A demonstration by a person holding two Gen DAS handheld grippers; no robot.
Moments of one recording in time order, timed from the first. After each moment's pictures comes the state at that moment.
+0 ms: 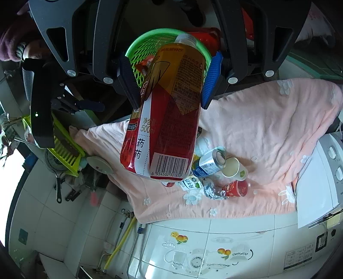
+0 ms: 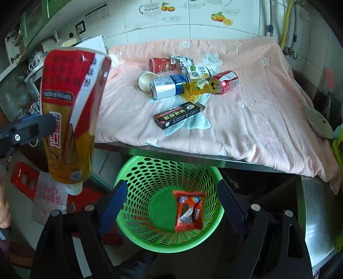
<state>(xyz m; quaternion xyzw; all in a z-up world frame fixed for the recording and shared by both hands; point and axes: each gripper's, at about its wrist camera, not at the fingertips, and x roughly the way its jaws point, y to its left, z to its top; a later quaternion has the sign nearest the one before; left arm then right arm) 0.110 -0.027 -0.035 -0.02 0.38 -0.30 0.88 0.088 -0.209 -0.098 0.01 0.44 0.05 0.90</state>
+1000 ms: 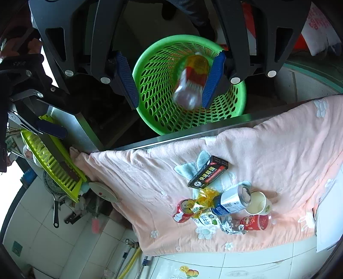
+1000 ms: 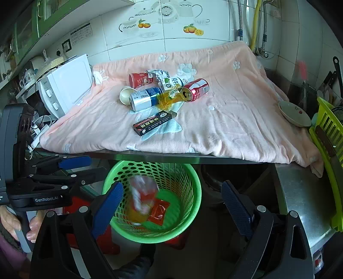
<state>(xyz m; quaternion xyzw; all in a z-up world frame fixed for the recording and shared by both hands) 0.112 -0.077 -0.096 -0.01 0.45 -0.32 0.83 0.040 -0.245 -0.077 0.04 0.40 -0.01 0.92</state>
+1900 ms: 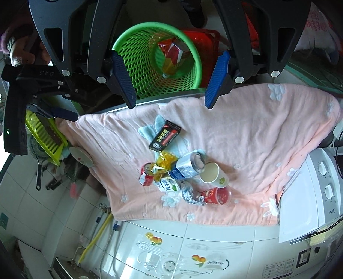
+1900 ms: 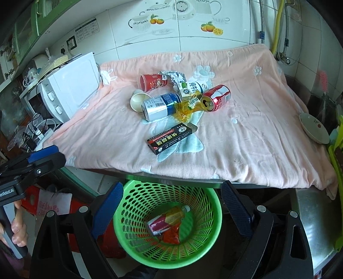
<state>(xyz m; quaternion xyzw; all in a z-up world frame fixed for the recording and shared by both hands) 0.143 -0.004 -0.050 -0.05 0.40 -0.24 0.89 0.122 -0.219 -0.073 0.04 0.41 0.03 0.91</state>
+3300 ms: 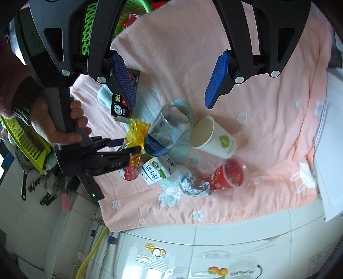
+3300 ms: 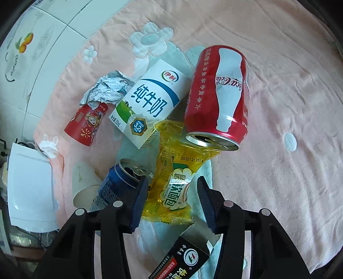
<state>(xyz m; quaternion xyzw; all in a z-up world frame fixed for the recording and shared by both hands) 0.332 -0.030 -0.073 0.05 0.40 -0.31 0.86 0.425 -0.303 -0.162 0.32 0.51 -0.05 0.79</state>
